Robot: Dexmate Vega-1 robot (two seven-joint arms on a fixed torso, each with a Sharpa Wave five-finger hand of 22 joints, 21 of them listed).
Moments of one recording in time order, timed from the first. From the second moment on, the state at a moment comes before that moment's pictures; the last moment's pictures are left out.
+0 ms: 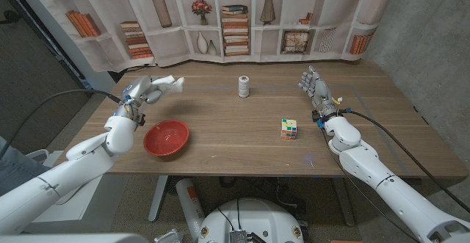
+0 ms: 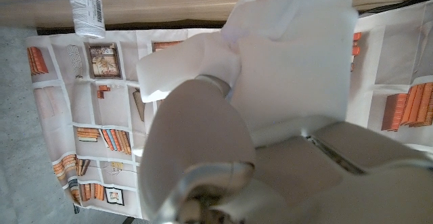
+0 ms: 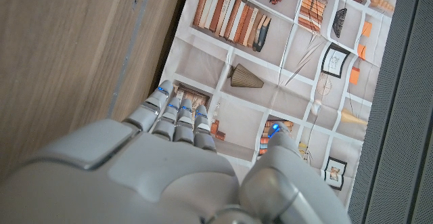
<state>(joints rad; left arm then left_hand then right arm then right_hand) 1.21 1.00 0.22 -1.85 0.20 0.16 0.53 1.36 0.11 0.45 -0.14 0.18 0.86 -0.06 0.48 0.23 0.76 -0.15 0.30 0.35 0.83 -0.09 0.33 0.42 0.83 -0.10 0.60 0.19 -0.99 -0.54 -0.35 -1.55 0.55 0.26 -0.18 0.10 -0.04 0.30 -0.10 0.25 0.18 0.09 0.19 0.18 0.19 0.10 0.21 0.18 0.13 0.05 0.19 0.18 0.27 -0.03 0.21 0.18</state>
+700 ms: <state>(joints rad) 1.29 1.02 0.17 -1.92 0.24 0.16 0.51 1.35 0.11 0.45 -0.13 0.18 0.86 -0.06 0.48 0.23 0.77 -0.16 0.29 0.36 0.83 -0.09 0.33 0.43 0.83 -0.10 0.61 0.19 -0.99 -0.53 -0.35 -1.54 0.56 0.28 -0.17 0.10 -0.04 0.30 -0.10 0.25 0.18 0.09 0.19 0.18 0.19 0.10 0.21 0.18 0.13 0.05 0.19 0.18 0.27 -0.03 0.21 0.18</state>
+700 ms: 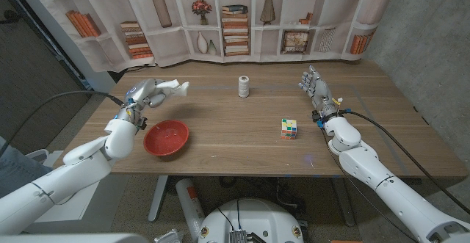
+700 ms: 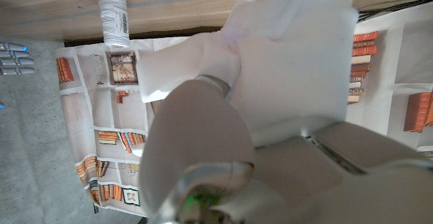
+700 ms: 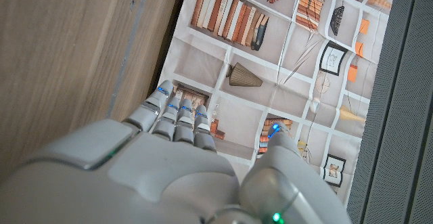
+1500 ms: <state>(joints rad) 1.42 1.01 0.09 -2.03 0.29 0.20 0.50 1.35 0.11 0.44 -0.13 0.18 0.87 -0.06 0.48 0.23 0.77 -0.15 0.29 0.37 0.83 -0.10 0.32 0.43 0.83 -0.10 0.63 0.19 -1.00 -0.54 -0.35 -1.53 0.57 0.30 -0.15 0.10 -0.04 0.30 -0.10 0.25 0.18 0.09 0.19 0.18 0.19 0.10 0.21 0.18 0.13 0.05 0.19 0.18 0.27 -0.03 0.21 0.18</state>
